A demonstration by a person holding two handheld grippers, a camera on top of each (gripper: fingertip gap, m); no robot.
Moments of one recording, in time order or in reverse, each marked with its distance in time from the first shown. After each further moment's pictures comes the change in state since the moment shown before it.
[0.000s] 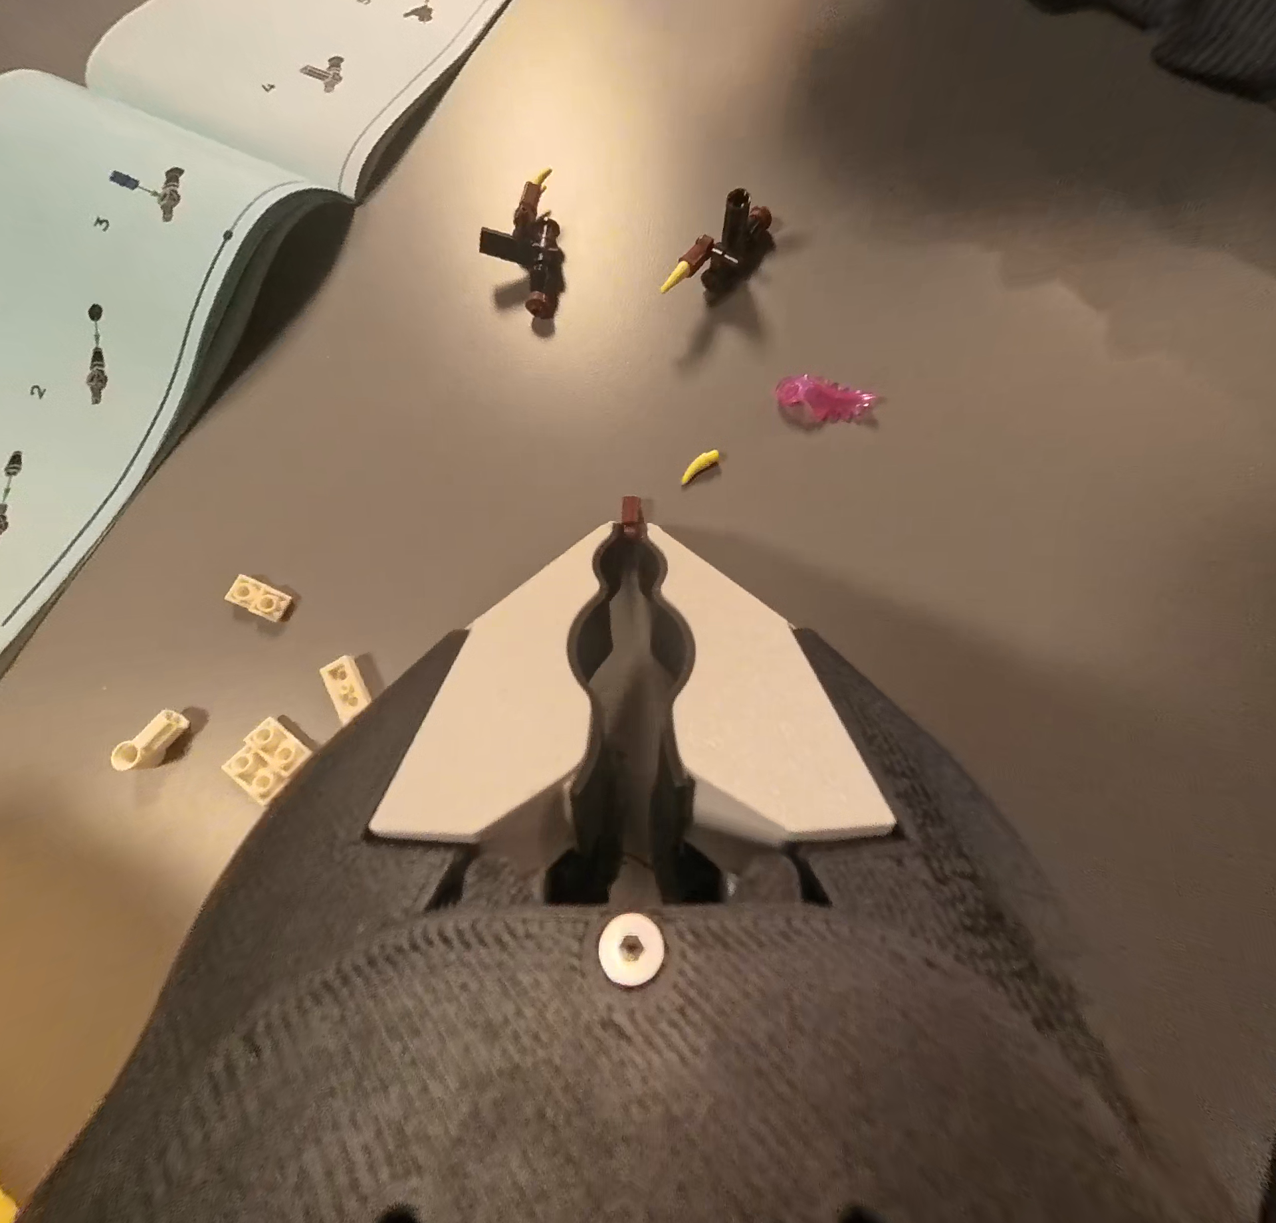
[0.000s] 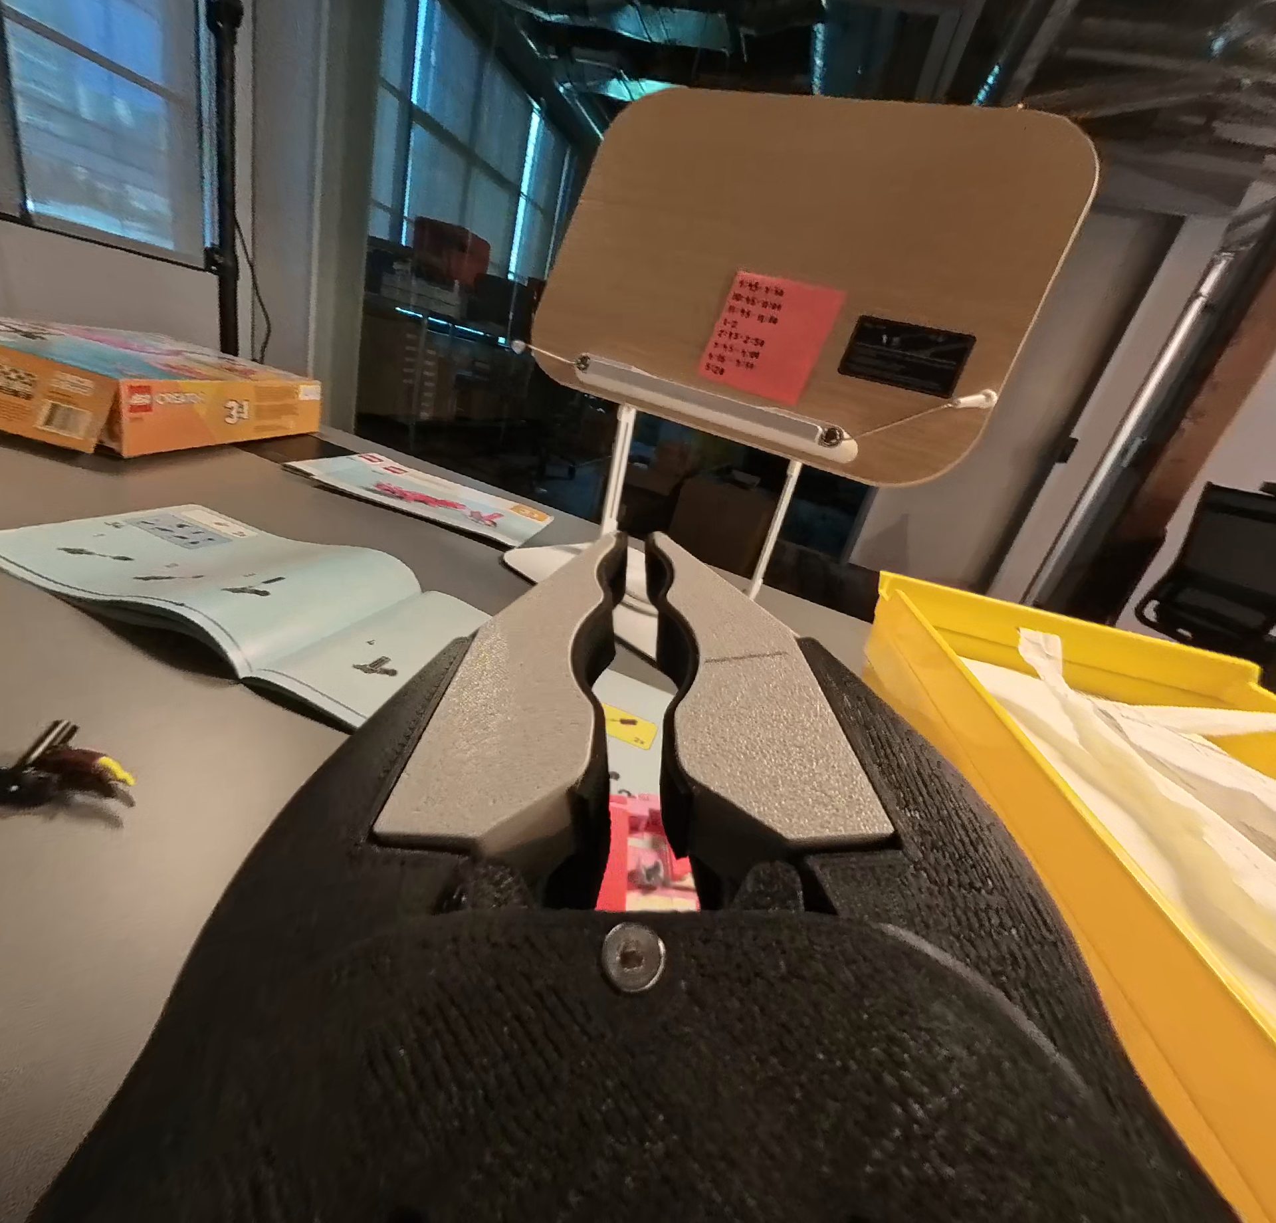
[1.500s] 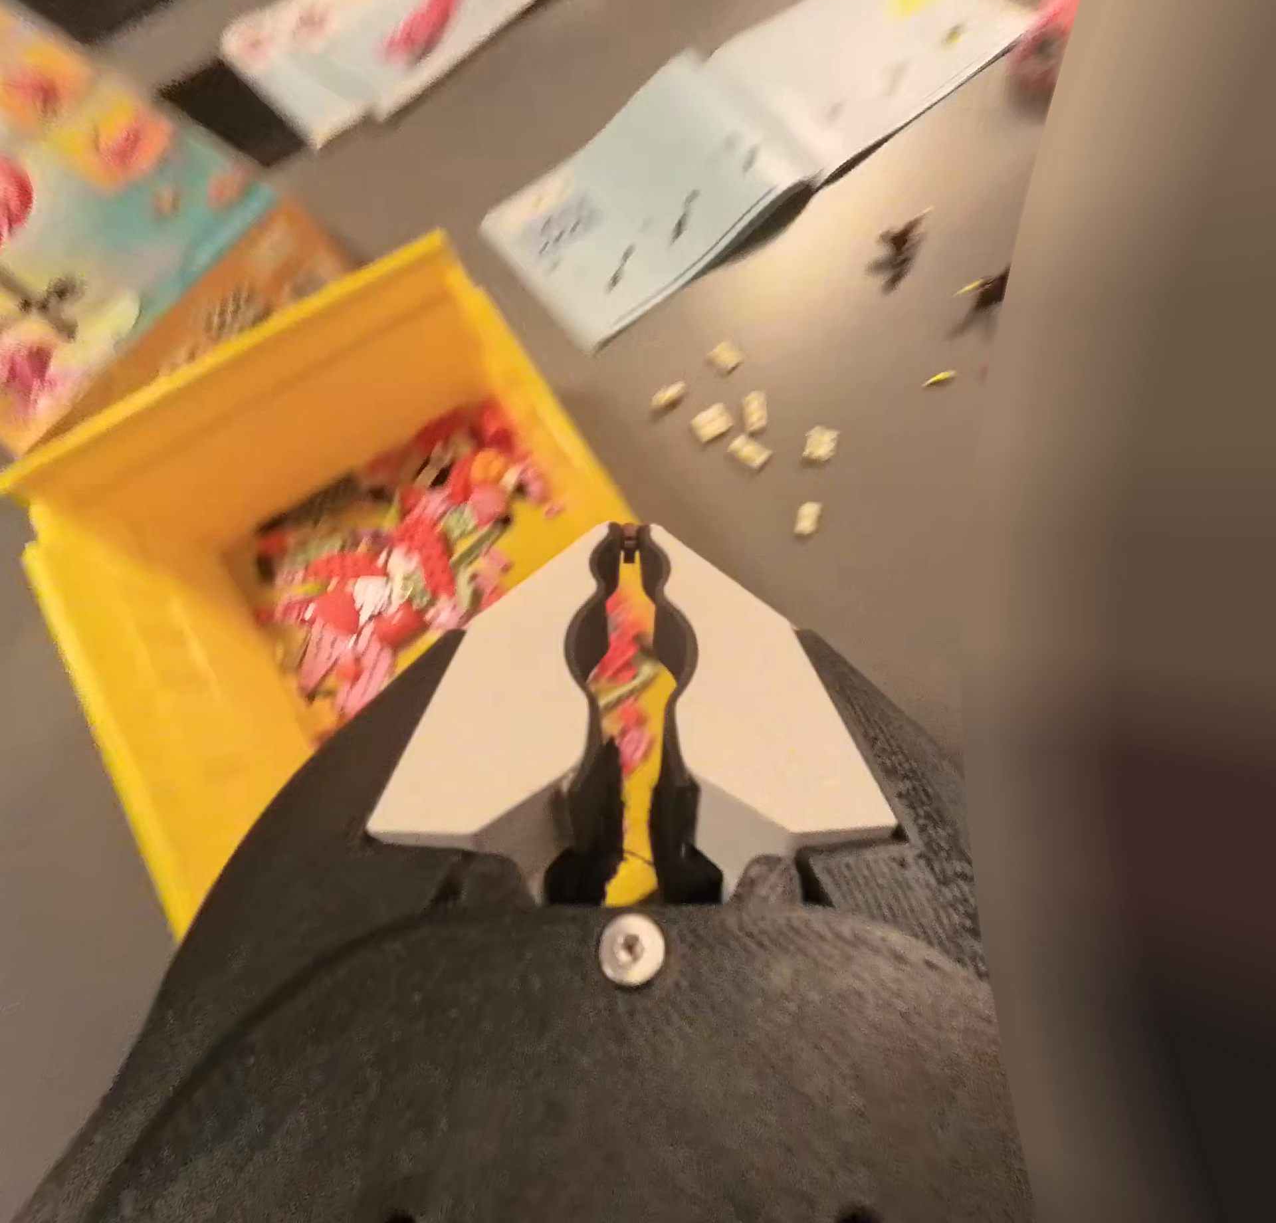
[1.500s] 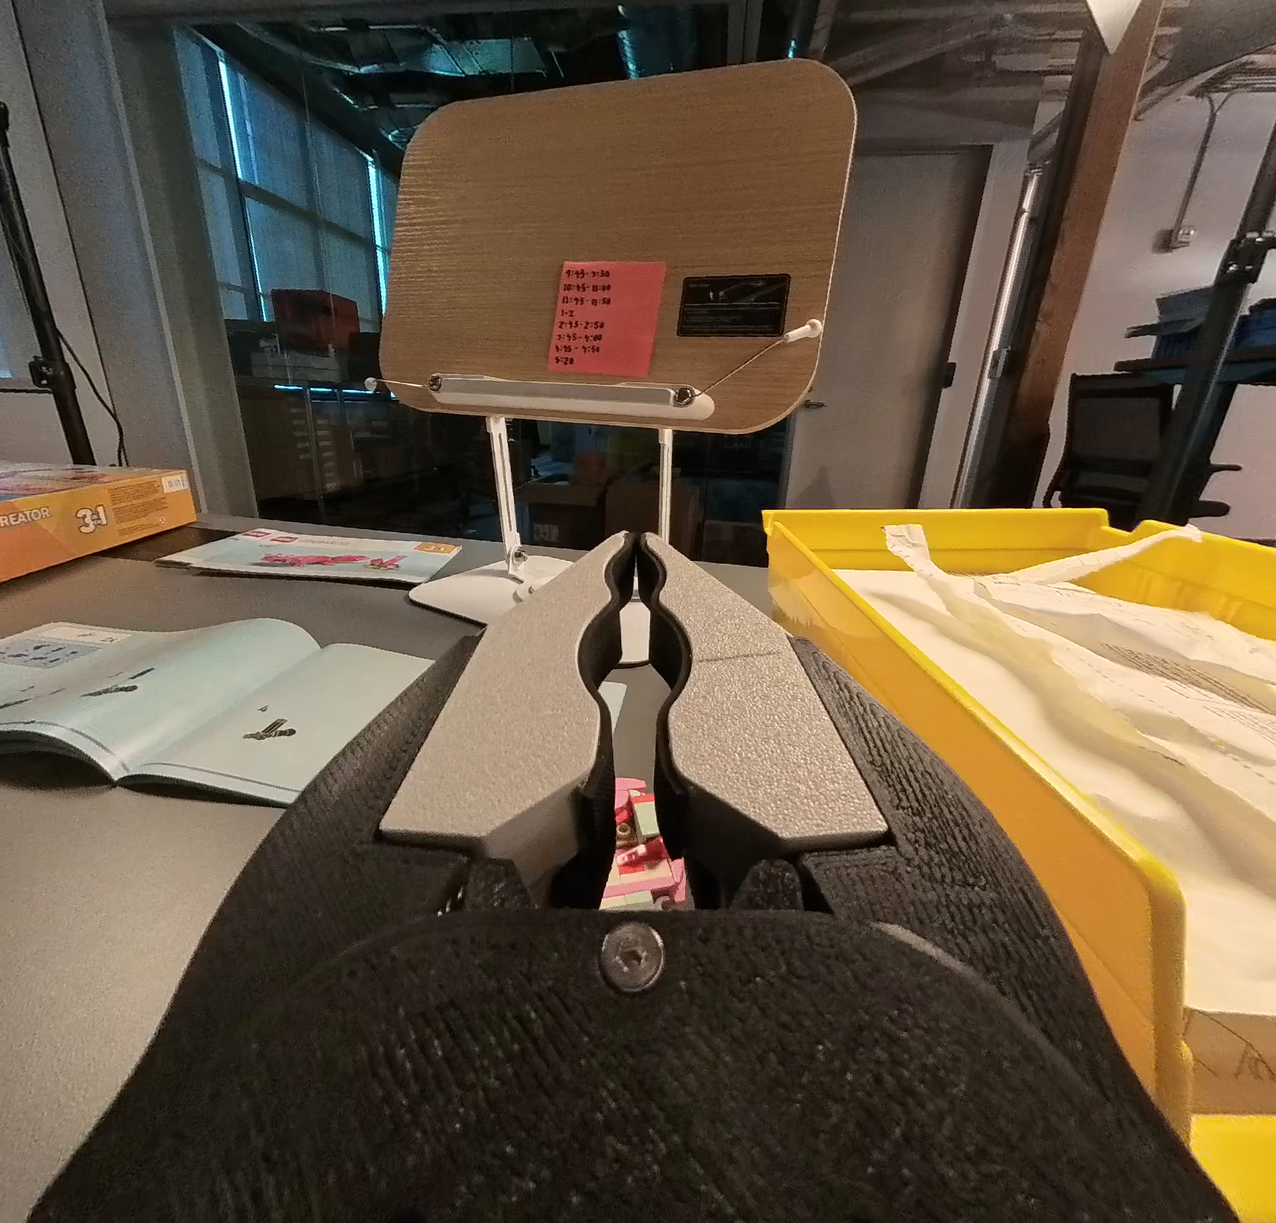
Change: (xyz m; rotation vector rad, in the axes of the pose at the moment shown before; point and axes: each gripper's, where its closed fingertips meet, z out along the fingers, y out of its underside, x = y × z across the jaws) left arm -0.095 0.013 -0.237 -0.055 -0.284 -0.306; right arm 0.049 0.014 -0.014 0.022 0.207 0.168
